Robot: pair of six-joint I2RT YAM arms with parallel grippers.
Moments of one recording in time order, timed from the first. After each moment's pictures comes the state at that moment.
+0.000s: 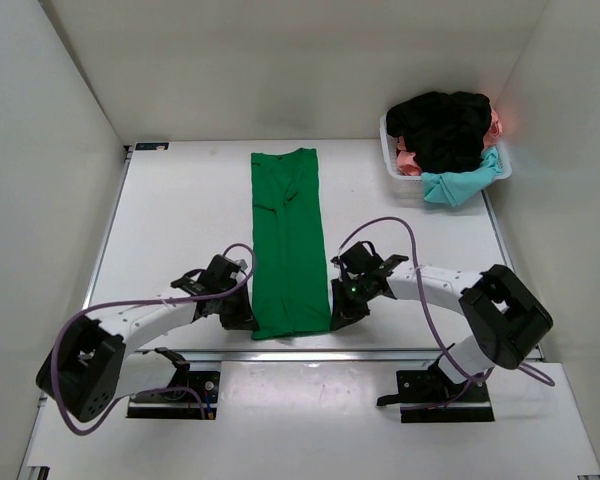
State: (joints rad) left arm -0.57 1.21 0.47 -0.39 0.26 -0.73; right arm 0.71 1.52 0.73 -0.40 -0.42 0.58
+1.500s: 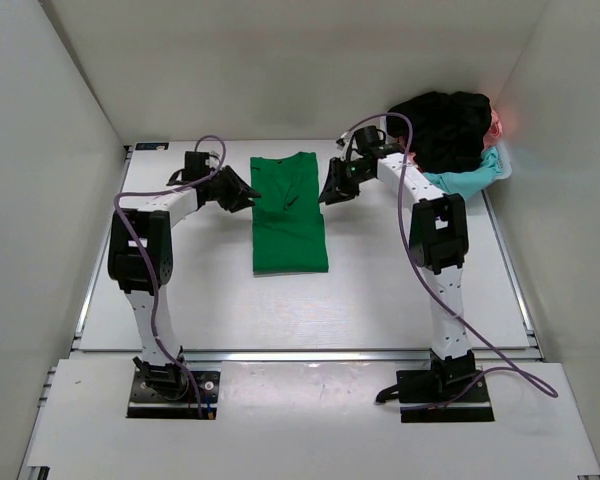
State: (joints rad) left arm -0.12 2.02 1.40 -0.25 0.54 -0.80; right arm 0.29 2.36 2.10 -0.81 -0.63 0.28
